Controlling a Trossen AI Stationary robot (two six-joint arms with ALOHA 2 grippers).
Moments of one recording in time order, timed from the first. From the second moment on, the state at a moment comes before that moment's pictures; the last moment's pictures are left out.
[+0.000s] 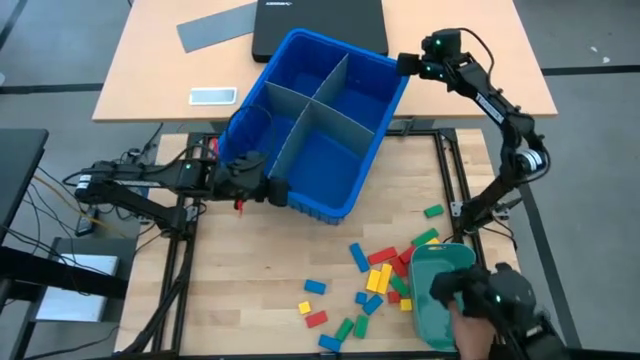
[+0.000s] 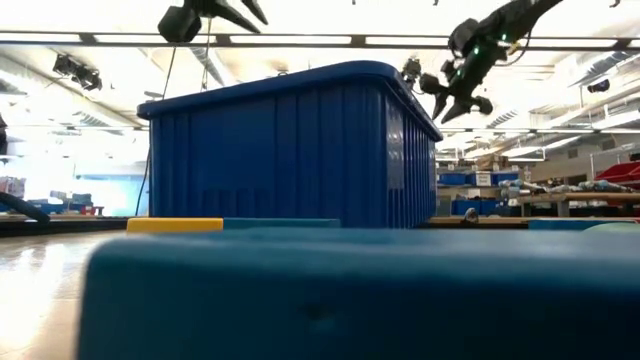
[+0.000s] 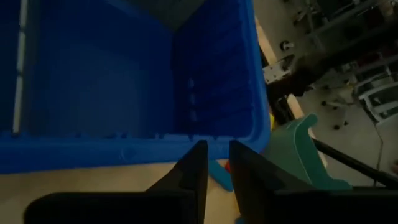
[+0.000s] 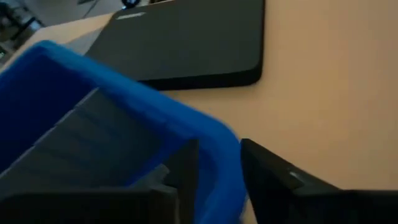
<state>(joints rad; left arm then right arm) -0.05 1.20 1.24 -0.68 -0.34 -1.13 -1.18 1.58 1.49 -0.44 0.01 0.35</state>
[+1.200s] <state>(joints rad) -0.05 1.31 1.24 -1.36 -0.48 -1.20 -1.23 1.57 1.49 -0.73 -0.45 0.28</state>
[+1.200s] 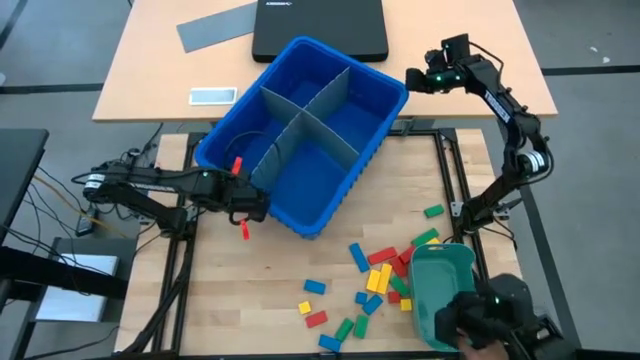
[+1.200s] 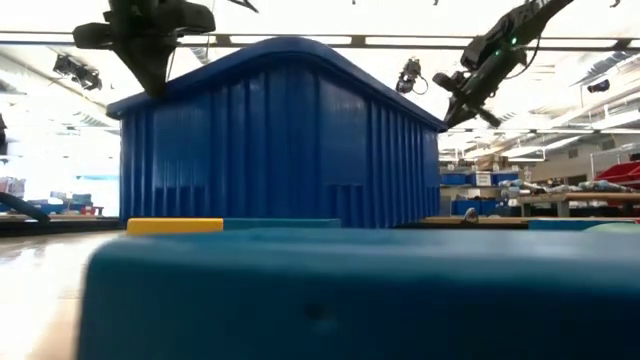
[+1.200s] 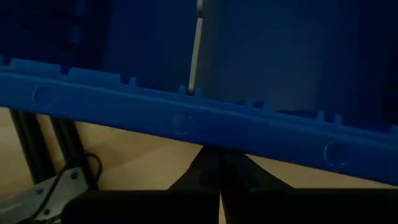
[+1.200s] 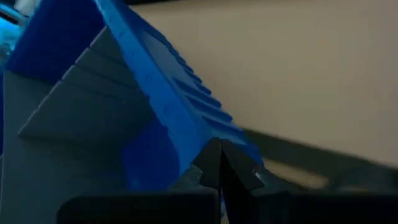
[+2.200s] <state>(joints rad) 0.17 1.12 1.26 -1.14 -0.64 -1.10 -1.02 1.28 1.49 -0.89 -0.21 0.27</state>
